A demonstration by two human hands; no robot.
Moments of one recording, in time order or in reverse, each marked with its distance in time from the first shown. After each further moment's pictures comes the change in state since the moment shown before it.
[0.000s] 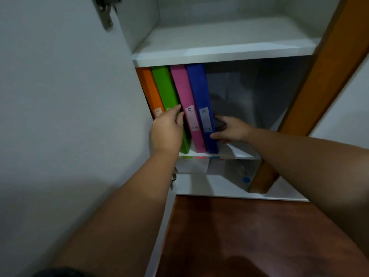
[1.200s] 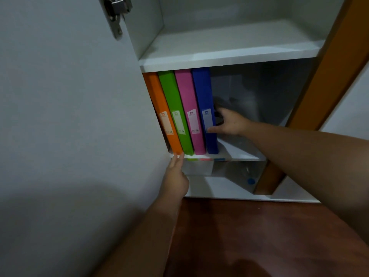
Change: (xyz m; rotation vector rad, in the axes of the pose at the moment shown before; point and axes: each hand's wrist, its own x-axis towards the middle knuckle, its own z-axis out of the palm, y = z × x) left_hand -0.097 -0.093 0.032 -0.122 -0.540 -0.297; right_hand 0.010 -0.027 0.002 -0.089 0.115 -0.200
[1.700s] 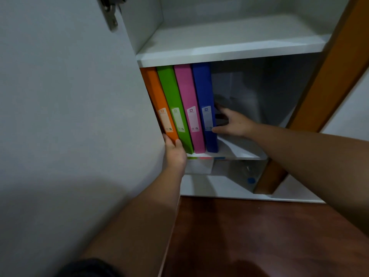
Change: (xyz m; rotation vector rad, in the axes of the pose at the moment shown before) left_hand 0.049 0.055 -0.005 -0.634 0.250 -0.260; right_hand -0.011 0.010 -0.001 0.078 -0.001 0.037
